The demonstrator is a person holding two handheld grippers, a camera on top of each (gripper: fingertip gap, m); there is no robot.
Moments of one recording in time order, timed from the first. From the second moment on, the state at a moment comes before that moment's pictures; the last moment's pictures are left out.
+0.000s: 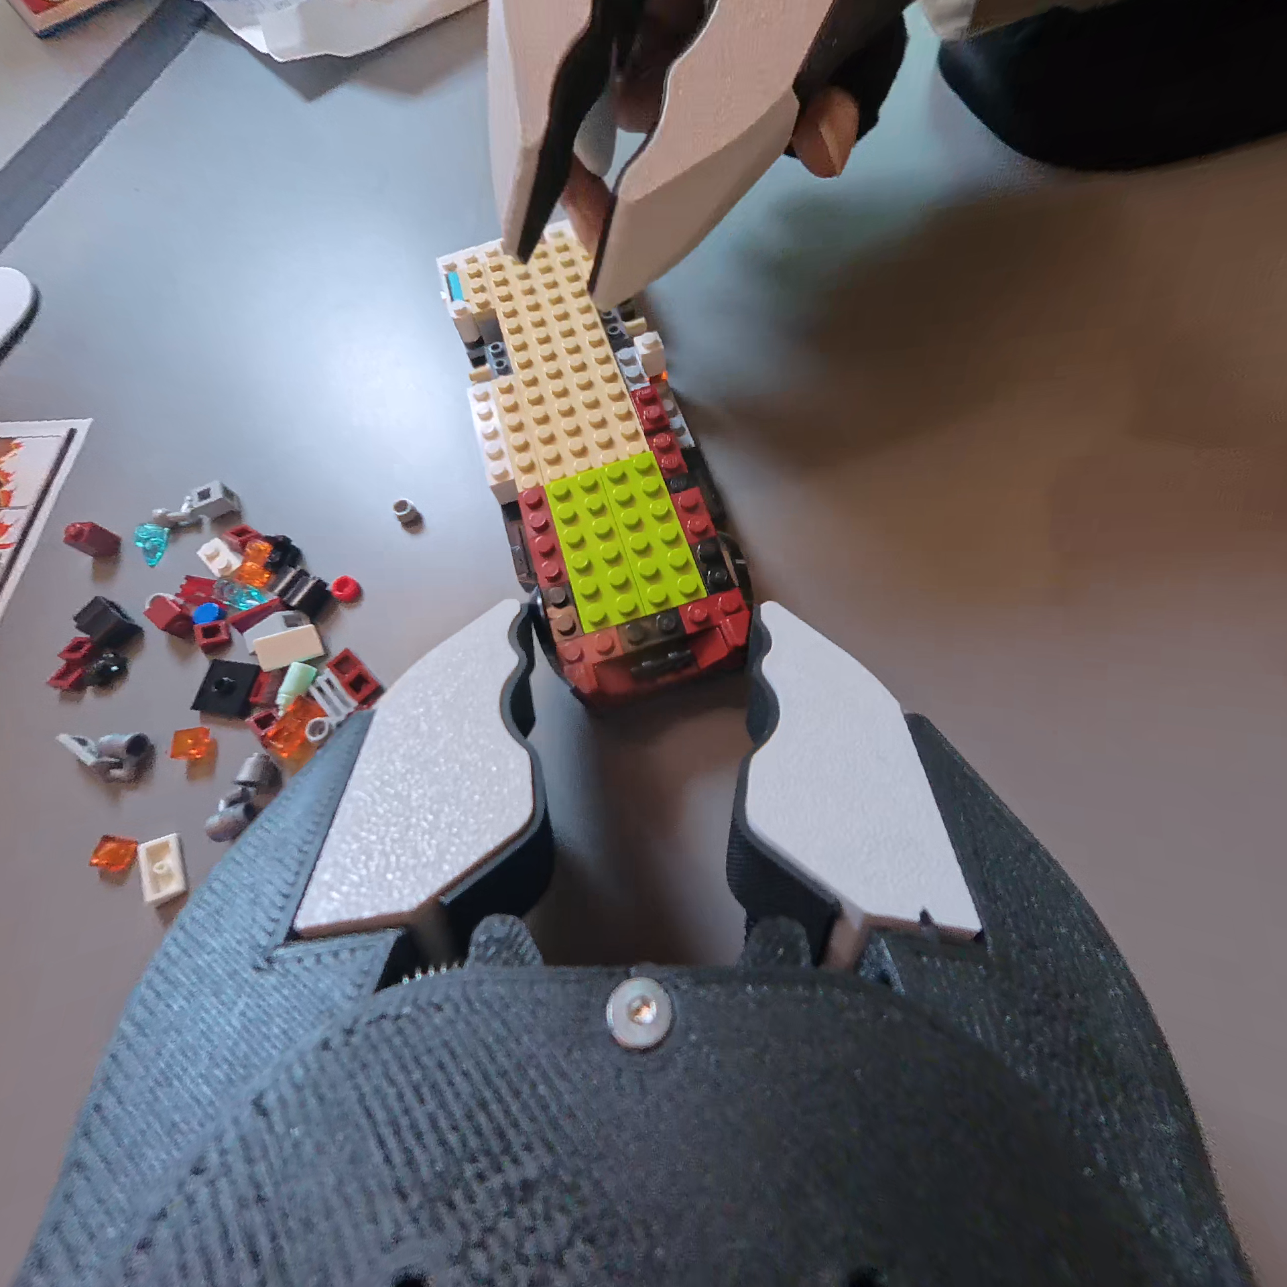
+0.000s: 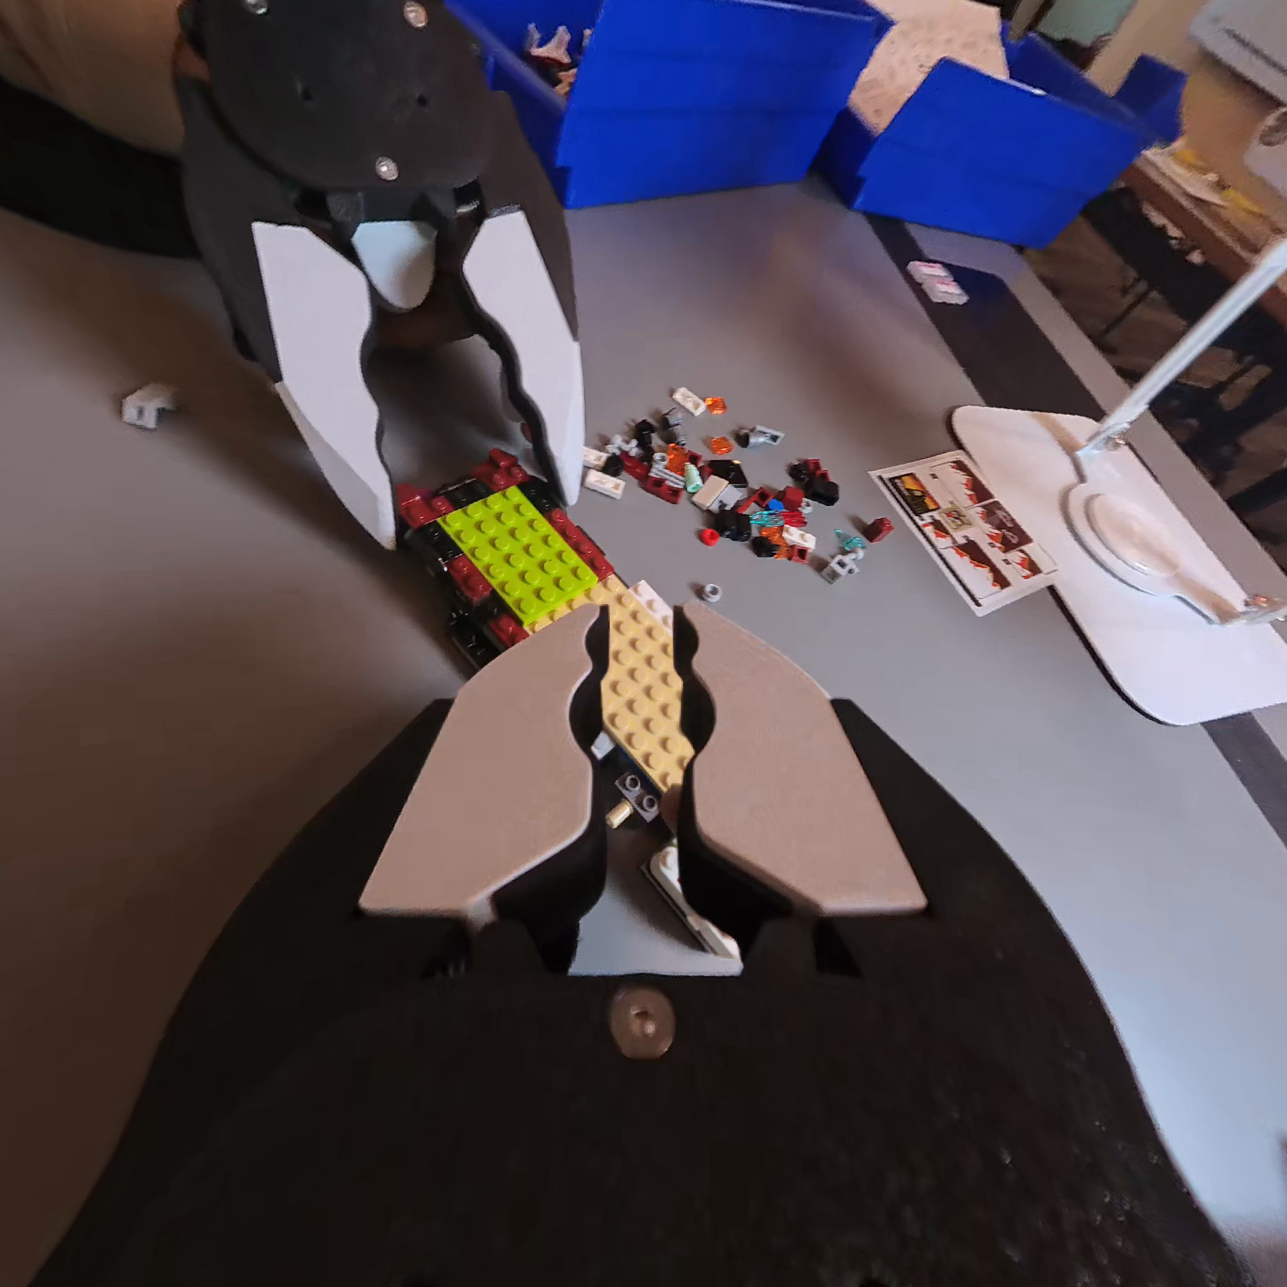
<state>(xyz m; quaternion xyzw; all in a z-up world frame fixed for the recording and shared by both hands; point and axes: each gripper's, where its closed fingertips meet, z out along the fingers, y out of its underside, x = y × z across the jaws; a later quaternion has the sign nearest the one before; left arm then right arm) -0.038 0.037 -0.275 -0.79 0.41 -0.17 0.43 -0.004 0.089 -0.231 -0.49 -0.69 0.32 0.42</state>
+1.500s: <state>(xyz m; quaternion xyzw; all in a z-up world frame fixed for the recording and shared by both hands) -0.058 0.054 -0.278 -0.80 0.39 -0.12 0.44 0.000 0.083 -0.257 -0.47 -0.73 0.25 0.43</state>
